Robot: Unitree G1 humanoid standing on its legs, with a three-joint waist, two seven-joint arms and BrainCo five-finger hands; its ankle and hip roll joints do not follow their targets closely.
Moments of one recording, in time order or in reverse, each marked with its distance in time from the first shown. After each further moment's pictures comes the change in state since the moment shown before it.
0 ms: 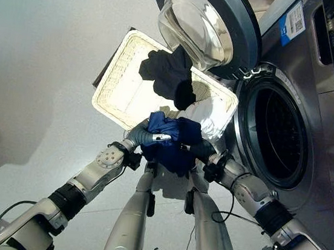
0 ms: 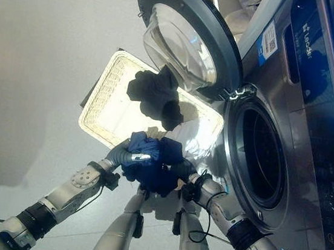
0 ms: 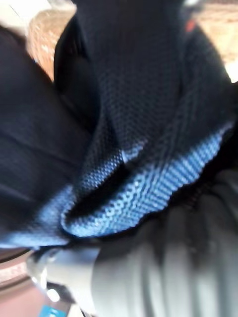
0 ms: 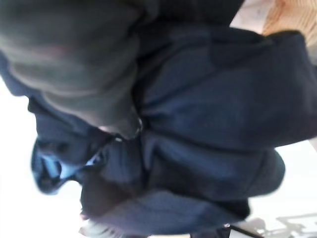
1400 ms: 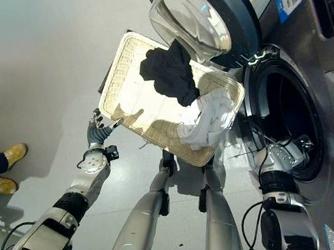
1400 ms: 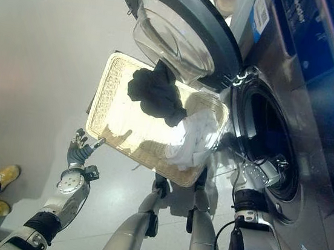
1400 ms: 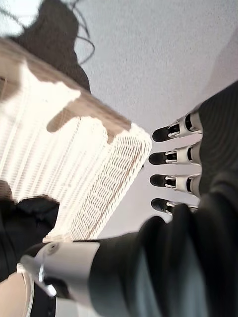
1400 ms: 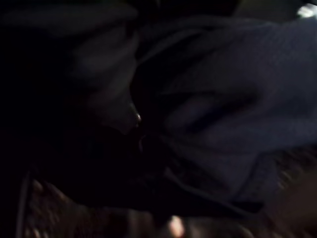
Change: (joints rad) left arm 0.035 -0.155 0.259 0.364 -0.003 -0.167 0.423; right arm -0.313 0.089 -0.777 0.379 1.158 -1.334 -0.637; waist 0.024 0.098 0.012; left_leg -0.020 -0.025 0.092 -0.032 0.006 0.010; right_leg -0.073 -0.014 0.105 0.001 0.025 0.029
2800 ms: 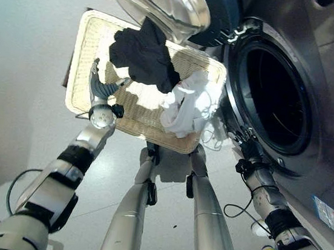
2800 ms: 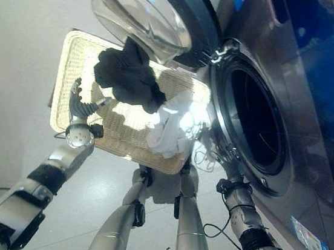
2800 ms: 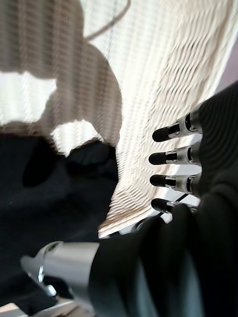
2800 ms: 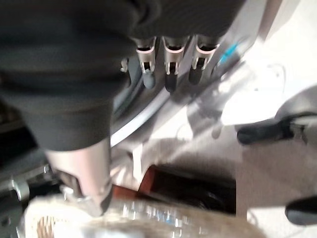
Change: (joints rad) left arm -0.479 0.119 -0.054 0.154 0.229 0.223 0.202; right arm 0.383 -0.079 0.484 -0.005 -1.176 0.944 0.340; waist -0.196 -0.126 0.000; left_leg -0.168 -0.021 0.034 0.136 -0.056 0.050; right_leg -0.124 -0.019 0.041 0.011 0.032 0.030
